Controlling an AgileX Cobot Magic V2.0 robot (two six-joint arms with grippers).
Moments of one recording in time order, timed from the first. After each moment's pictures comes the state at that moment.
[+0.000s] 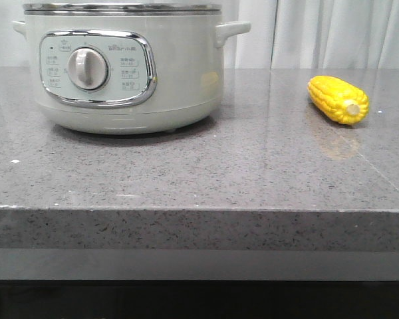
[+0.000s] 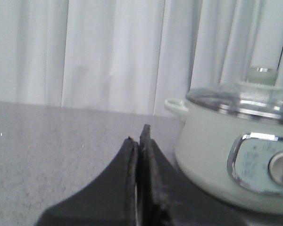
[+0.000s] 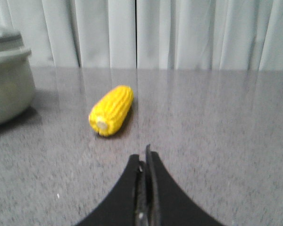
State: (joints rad) left arm -0.06 -0.01 -0.10 -0.02 -0.02 -0.05; right arm 0.07 -0.01 -0.04 0.02 0.08 0.05
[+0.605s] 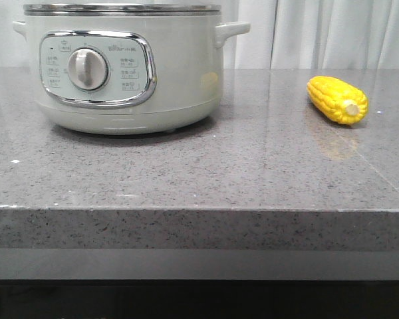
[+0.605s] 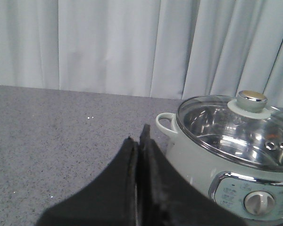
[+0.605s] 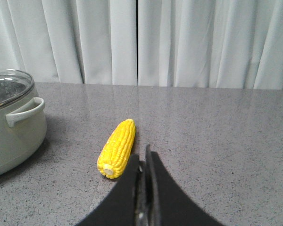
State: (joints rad) left arm -0.06 0.39 -0.70 -0.01 0.47 -0.06; right arm 0.07 0.28 -0.55 0.02 0.39 0.05
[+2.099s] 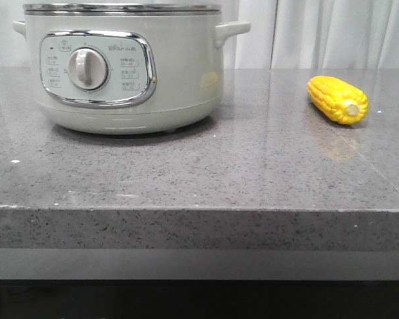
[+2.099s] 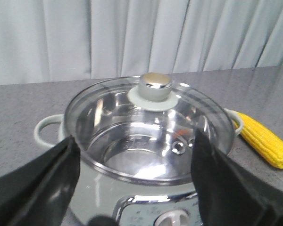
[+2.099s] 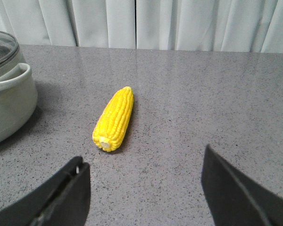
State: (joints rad) left arm -0.44 0.89 -0.82 -0.01 0.17 -0.06; right arm 0.07 0.40 -0.56 0.02 0.42 0.05
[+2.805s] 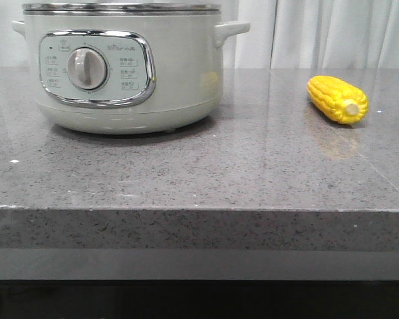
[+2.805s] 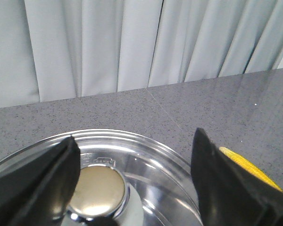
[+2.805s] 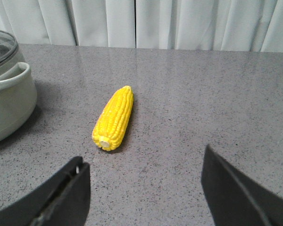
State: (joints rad) left arm -0.51 1.52 -1.34 -0.04 0.09 -0.06; right arm 0.07 0.40 -0.56 0.02 0.42 0.05
